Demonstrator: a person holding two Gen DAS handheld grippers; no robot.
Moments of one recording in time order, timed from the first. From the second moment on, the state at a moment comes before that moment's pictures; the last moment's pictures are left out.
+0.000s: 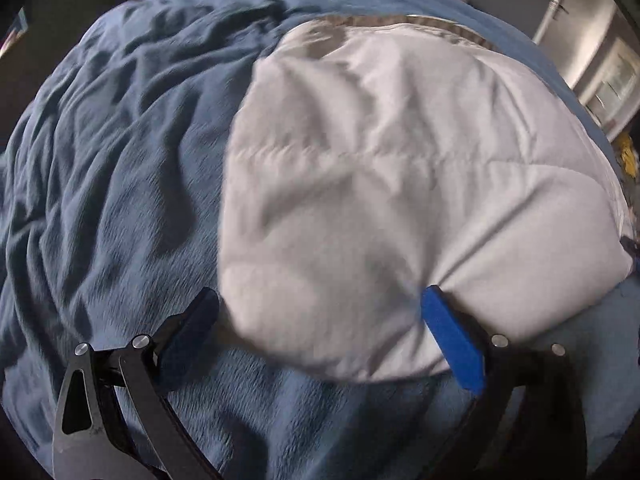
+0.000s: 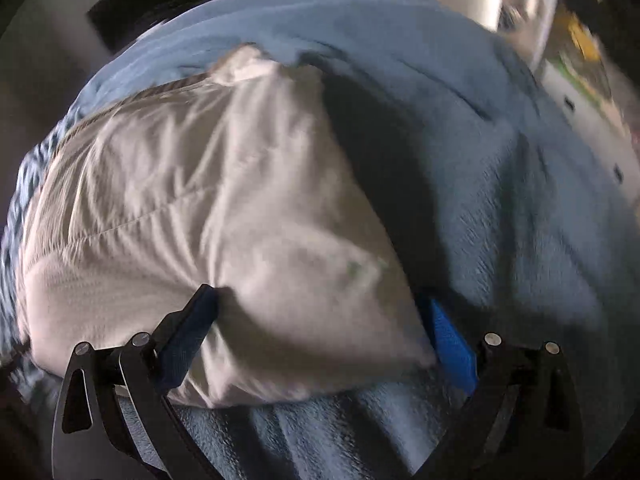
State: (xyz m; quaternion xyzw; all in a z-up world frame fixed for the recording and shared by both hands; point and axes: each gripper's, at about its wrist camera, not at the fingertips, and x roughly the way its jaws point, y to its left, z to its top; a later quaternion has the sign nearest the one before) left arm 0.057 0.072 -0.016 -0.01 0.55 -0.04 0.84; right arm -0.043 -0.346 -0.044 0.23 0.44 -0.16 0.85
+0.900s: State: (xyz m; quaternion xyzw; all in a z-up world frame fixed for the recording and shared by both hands) left arm -0.059 -0.004 0.048 0.03 0.42 -0.09 0.90; right arm -0.132 -0.201 0.023 0.10 0.33 -0.08 0.94
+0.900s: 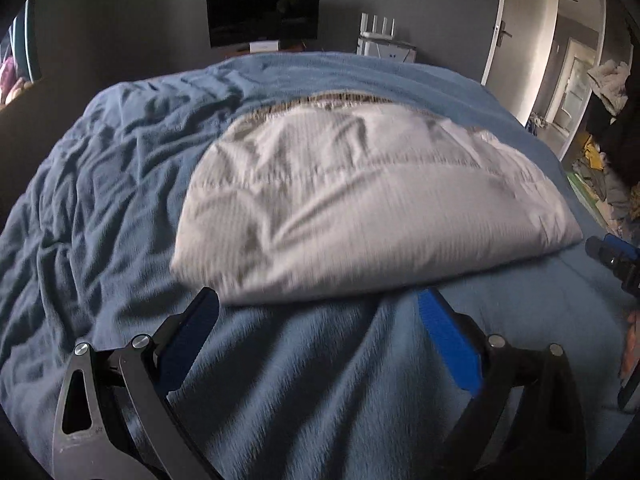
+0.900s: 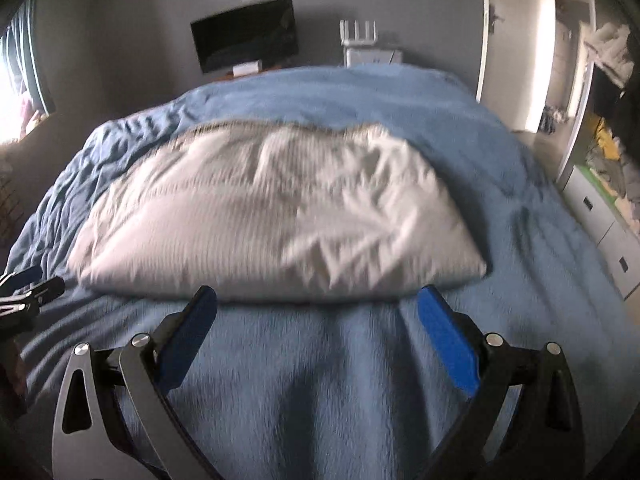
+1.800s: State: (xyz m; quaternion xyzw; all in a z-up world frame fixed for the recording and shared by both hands) left arm -0.062 -0.030 0.021 0.03 0.43 -0.13 0.89; right arm -0.122 -0.153 -0.006 0.01 0.35 -0.05 0.94
